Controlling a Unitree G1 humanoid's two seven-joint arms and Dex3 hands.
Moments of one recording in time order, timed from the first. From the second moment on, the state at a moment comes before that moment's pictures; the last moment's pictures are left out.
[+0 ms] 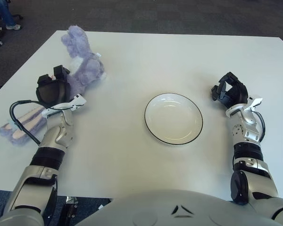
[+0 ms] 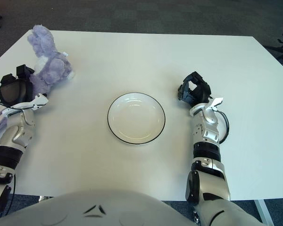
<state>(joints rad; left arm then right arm) -0.20 0.52 -0.09 0.27 0.74 0.23 0.57 -0.34 -0.20 -0.33 0.50 0.31 -0.10 0.22</state>
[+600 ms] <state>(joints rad) -0.15 0.44 0.00 0.15 0.62 0.12 0.58 -0.34 -0.21 -0.33 0.50 0.31 -0.10 0.23</state>
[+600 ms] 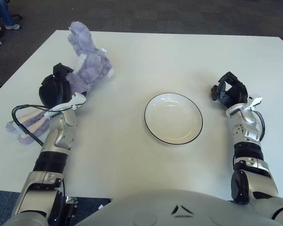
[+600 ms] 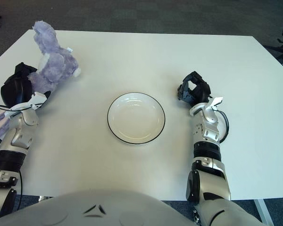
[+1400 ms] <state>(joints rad) -0.13 0.41 0.05 0.10 0.47 -0.35 0.58 -0.35 -0.22 -0.33 0.52 0.31 -0.10 0.23</state>
